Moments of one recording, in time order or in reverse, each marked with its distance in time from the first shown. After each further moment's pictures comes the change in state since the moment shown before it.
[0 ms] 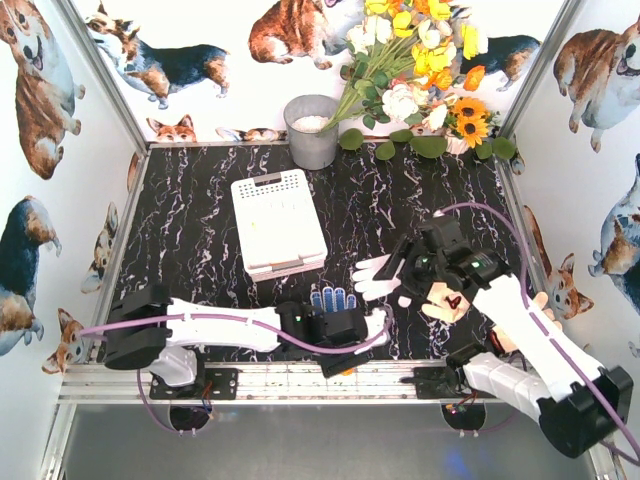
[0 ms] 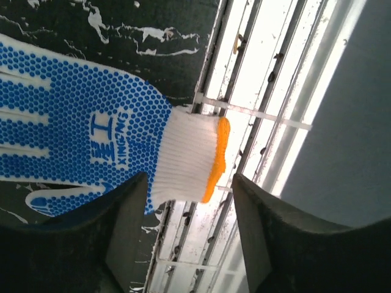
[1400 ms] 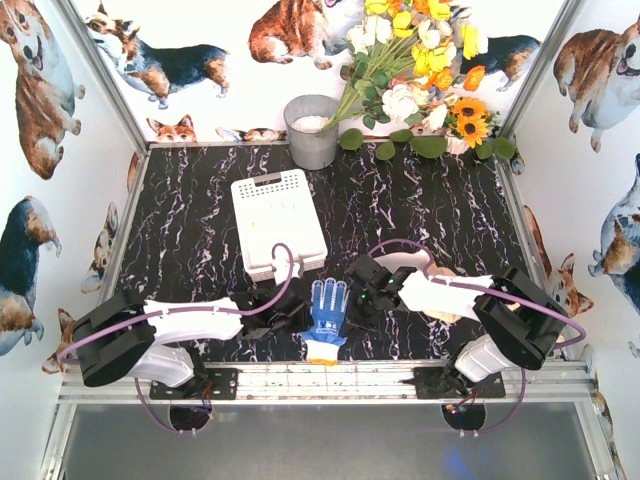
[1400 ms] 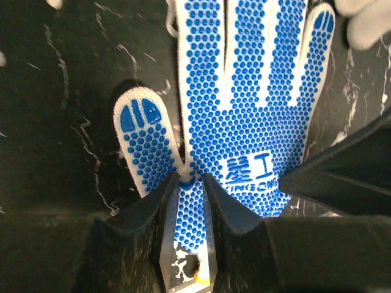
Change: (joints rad) left arm 0.351 -0.194 -0.443 0.363 -0.171 -0.868; right arm 0.385 0.536 -0.200 0.472 -0.088 0.138
